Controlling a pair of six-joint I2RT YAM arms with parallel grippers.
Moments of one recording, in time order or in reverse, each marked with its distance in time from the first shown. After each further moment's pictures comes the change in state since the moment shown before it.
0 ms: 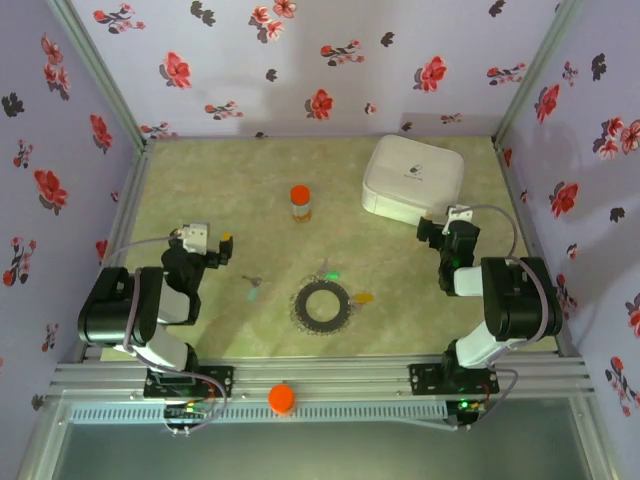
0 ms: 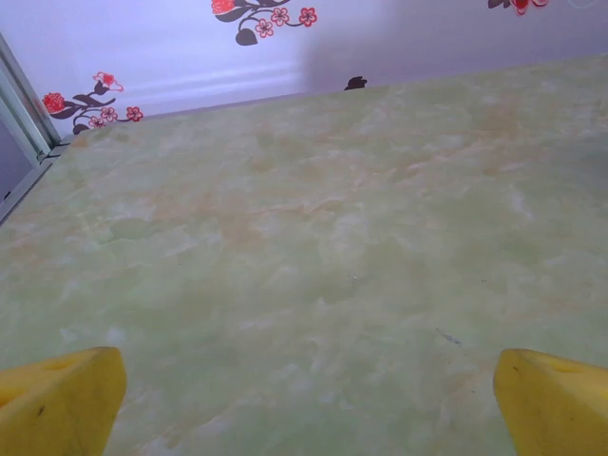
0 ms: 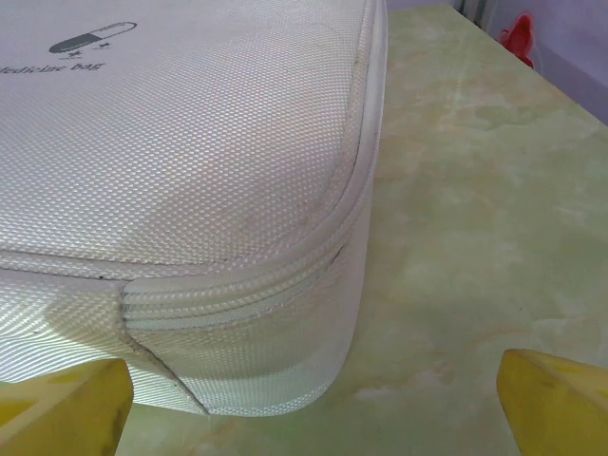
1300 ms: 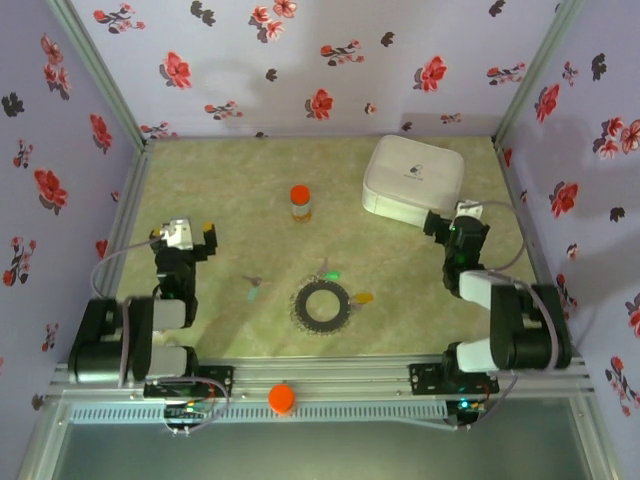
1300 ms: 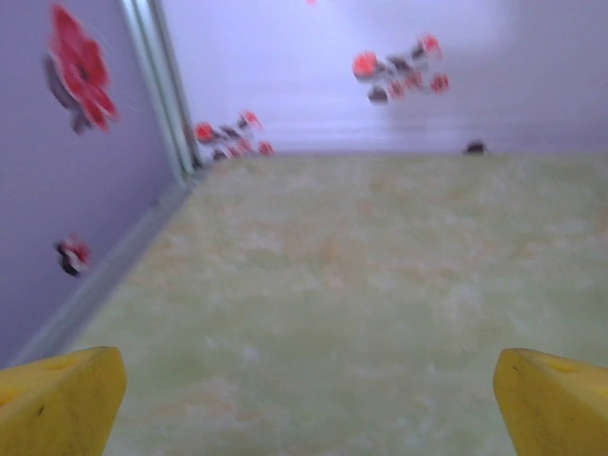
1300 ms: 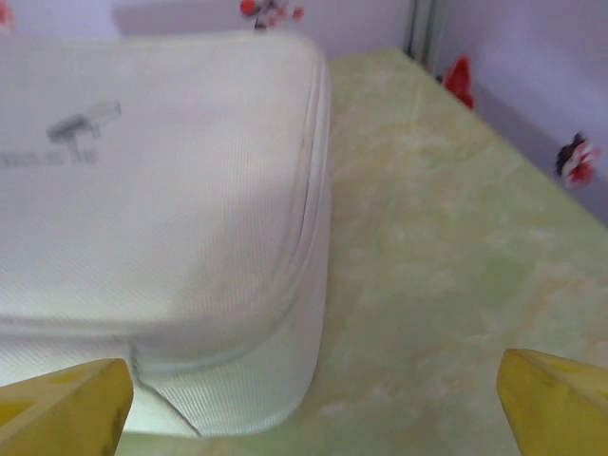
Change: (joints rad) left arm -0.012 -0.282 0.003 -0.169 -0.270 -0.073; right arm 0.000 -0.238 0.044 -0.237 0.085 0.042
